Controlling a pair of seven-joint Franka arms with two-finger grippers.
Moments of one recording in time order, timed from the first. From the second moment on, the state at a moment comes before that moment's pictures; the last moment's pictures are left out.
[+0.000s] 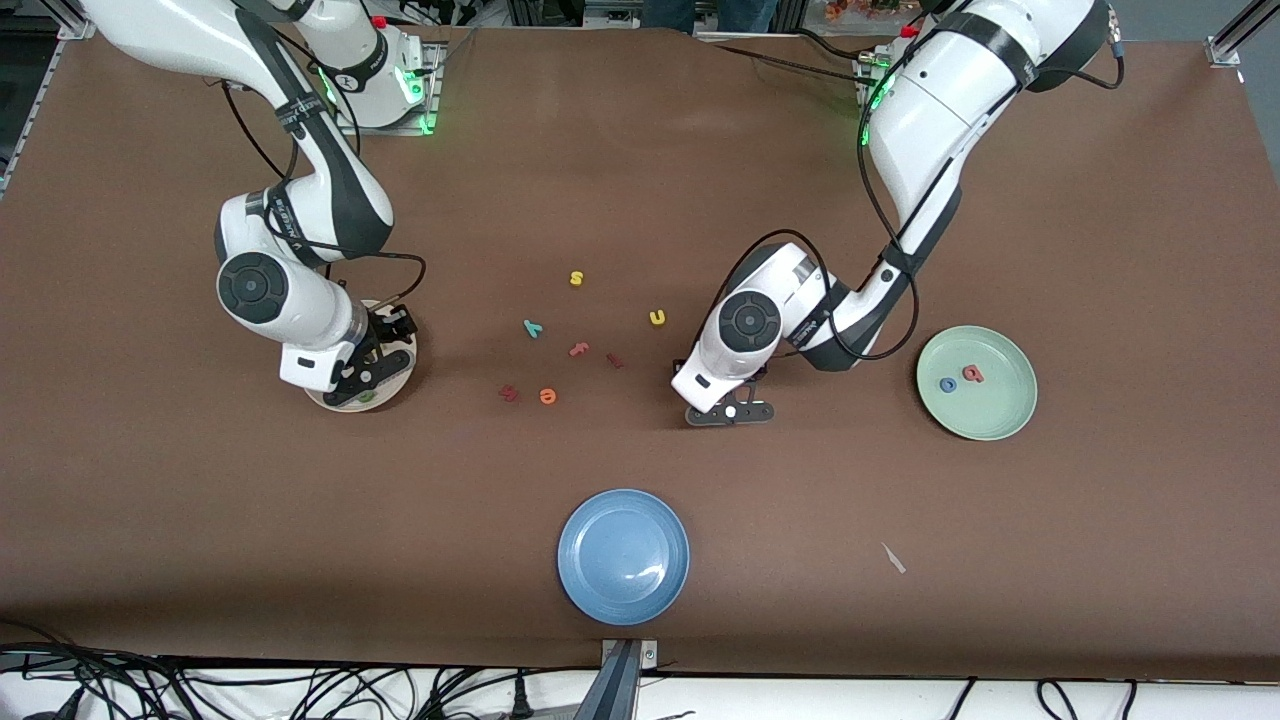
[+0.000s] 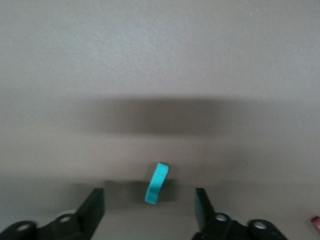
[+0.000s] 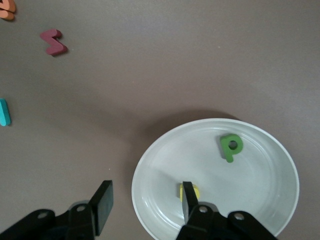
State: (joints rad) left arm -0.29 0.85 -0.39 -1.49 0.24 2.21 -0.78; right arm -0.03 0.39 0.29 -1.97 -0.11 2.19 -0.21
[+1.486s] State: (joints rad) left arm -0.11 0.81 -0.48 -1.40 0.23 1.95 -0.73; right arm 0.25 0.55 0.36 -2.05 -0.20 2.56 0.25
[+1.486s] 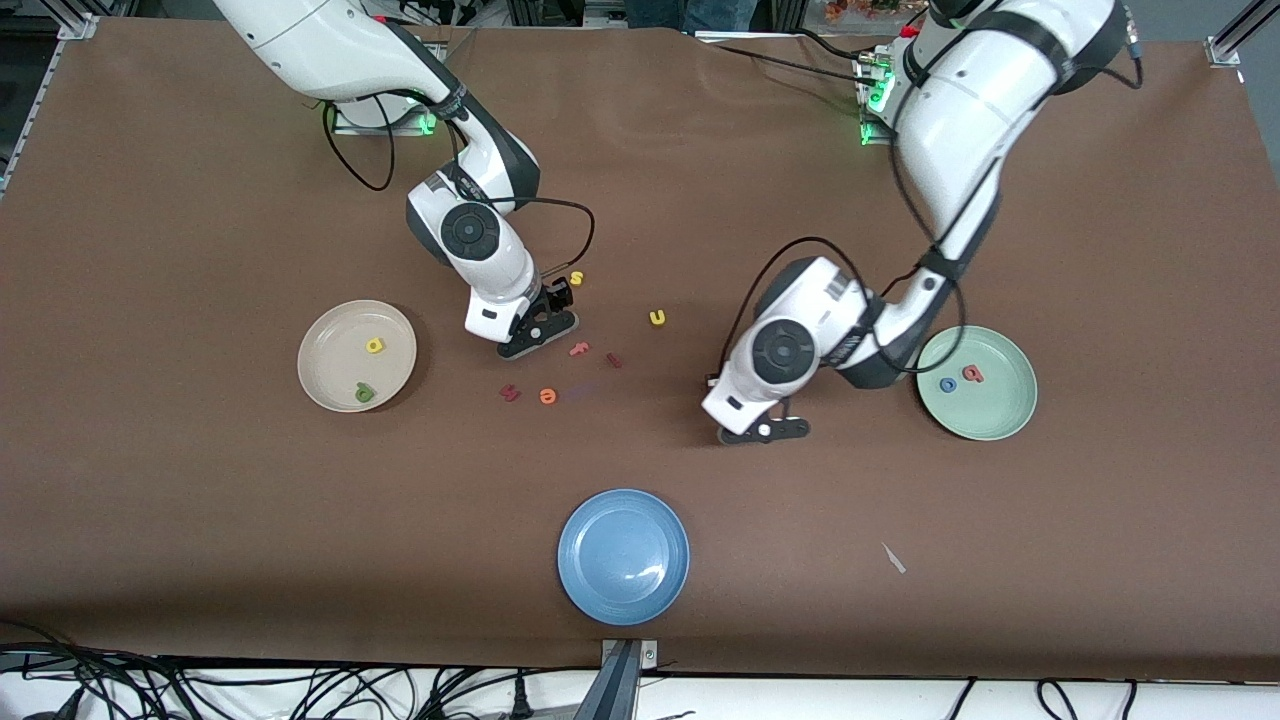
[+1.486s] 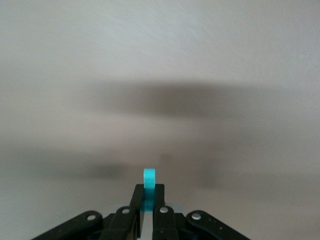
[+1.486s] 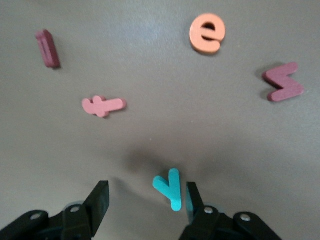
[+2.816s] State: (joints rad) left arm 0.58 0.83 -0.57 -1.53 0.49 1.67 -0.18; right arm 0.25 0.55 0.34 -2.10 -0.20 2.65 0.25
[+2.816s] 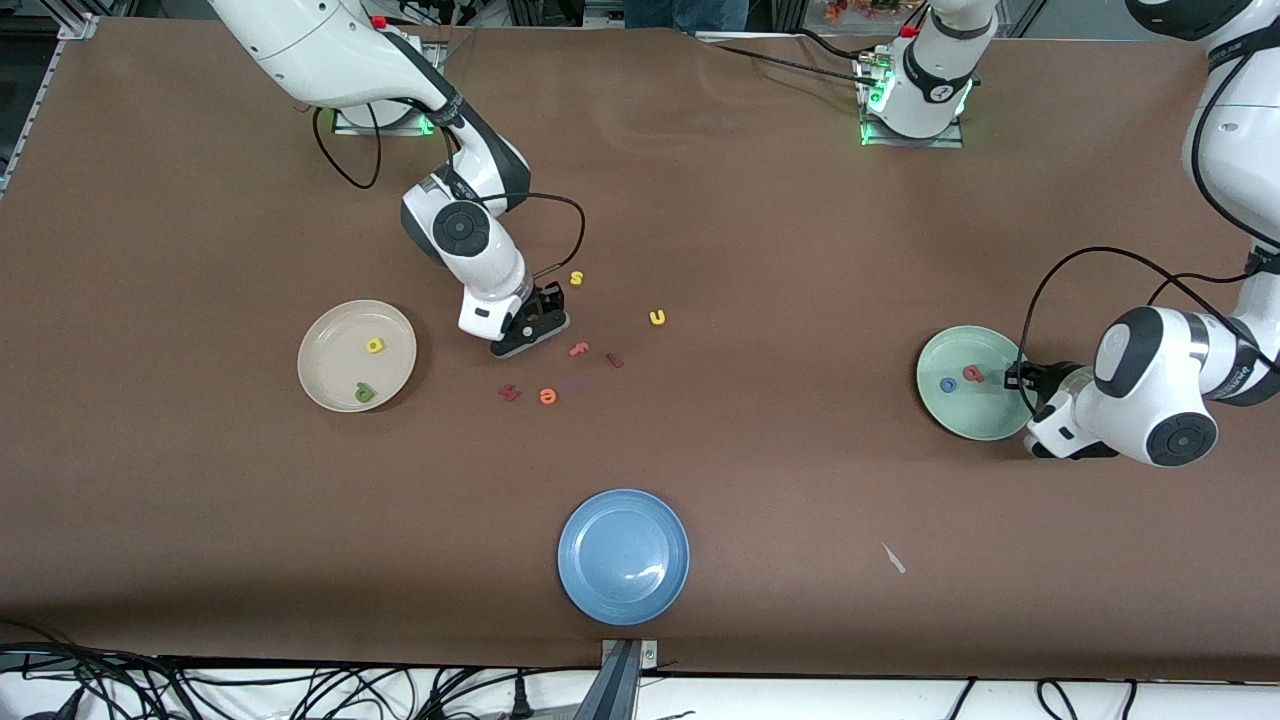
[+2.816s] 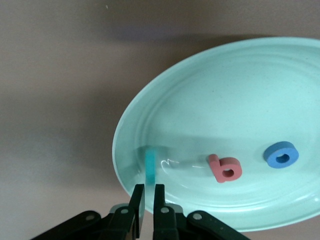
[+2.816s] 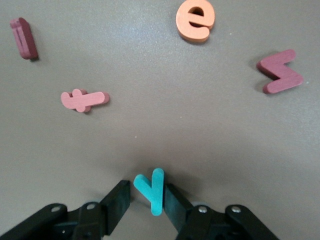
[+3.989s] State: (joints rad) left arm 0.38 0.65 -0.65 -1.21 0.49 1.67 -0.20; right arm -0.06 0.39 0.31 -2.08 -0.22 2.41 -0.25
